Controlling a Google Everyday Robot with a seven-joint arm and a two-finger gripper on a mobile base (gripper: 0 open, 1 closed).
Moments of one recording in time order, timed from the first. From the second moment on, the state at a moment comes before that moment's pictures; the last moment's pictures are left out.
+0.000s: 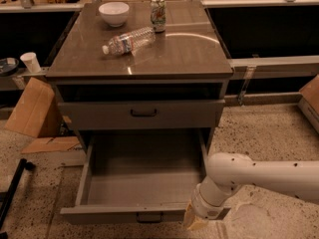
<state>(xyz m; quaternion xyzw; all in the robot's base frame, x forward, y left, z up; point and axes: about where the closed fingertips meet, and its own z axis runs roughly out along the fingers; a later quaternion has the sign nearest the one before) 0.354 -0.105 0.475 -0.71 0.66 0.22 0.05</state>
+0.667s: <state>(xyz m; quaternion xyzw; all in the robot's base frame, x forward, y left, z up) 0.352 -0.118 0.421 -0.73 0.65 0.20 0.06</state>
